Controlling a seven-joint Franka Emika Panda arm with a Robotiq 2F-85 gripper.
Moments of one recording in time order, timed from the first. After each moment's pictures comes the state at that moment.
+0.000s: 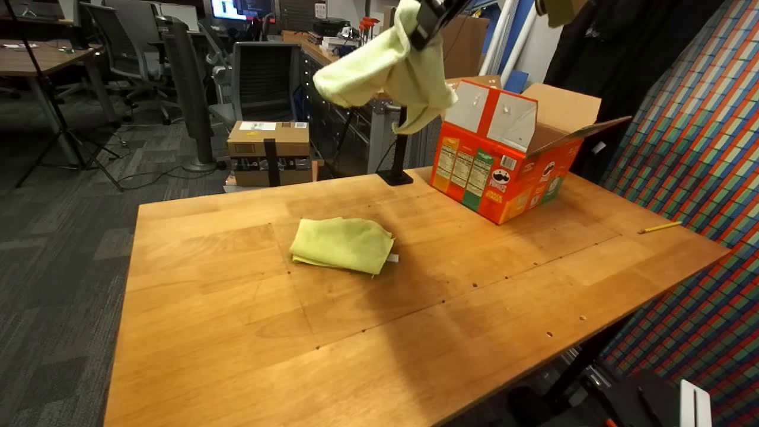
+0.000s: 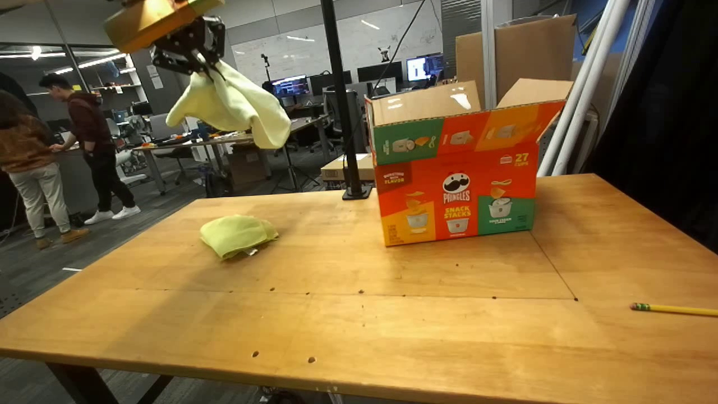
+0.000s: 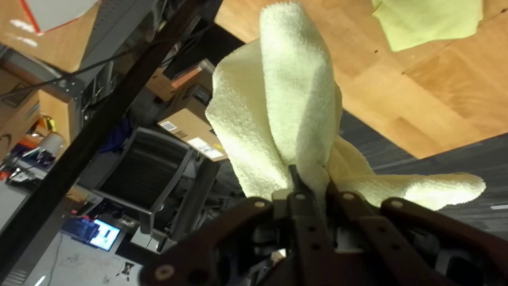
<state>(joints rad) 0.19 -0.50 0.08 -2.46 -0.06 2.76 -0.40</state>
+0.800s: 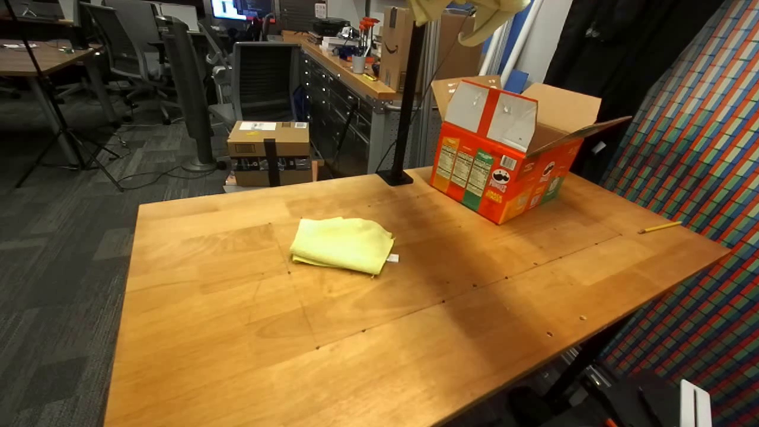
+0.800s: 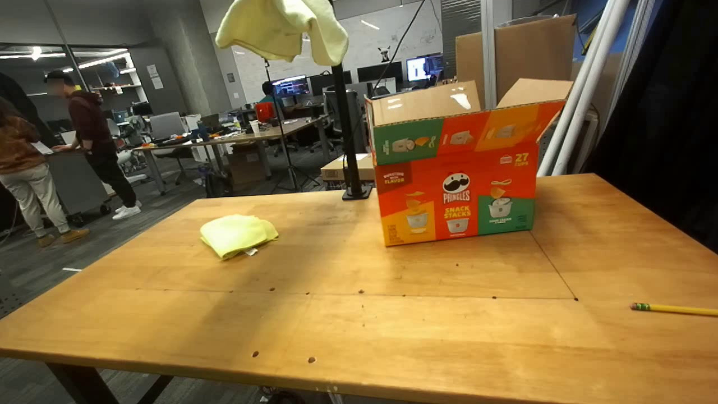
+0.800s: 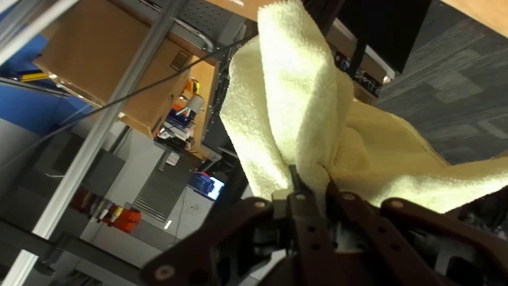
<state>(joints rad) -0.02 -0.52 0.05 -2.31 -0.23 2.84 -0.30</state>
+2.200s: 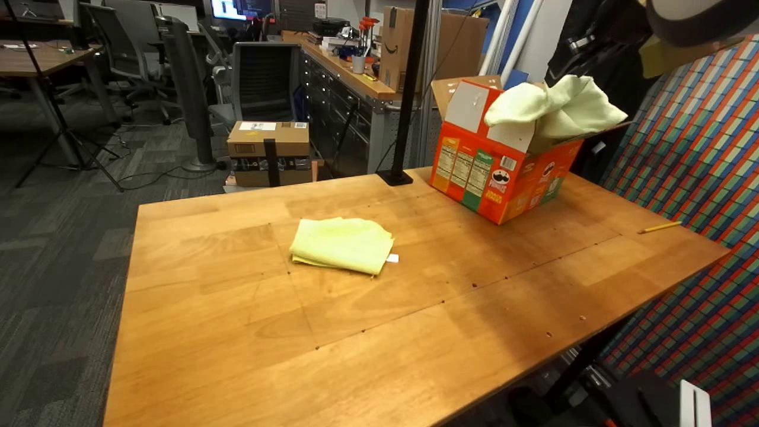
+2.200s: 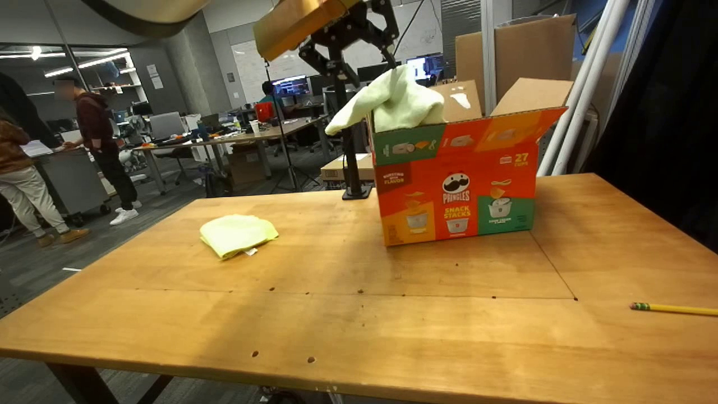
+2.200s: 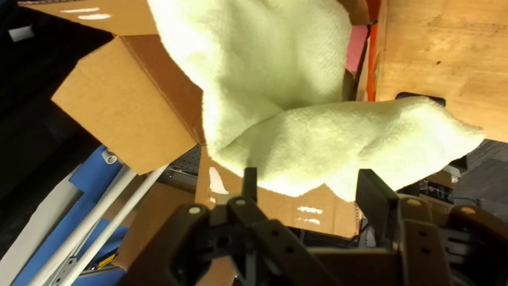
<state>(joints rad) -0.23 -0.45 -0.03 -2.53 -0.25 2.85 -0.19</state>
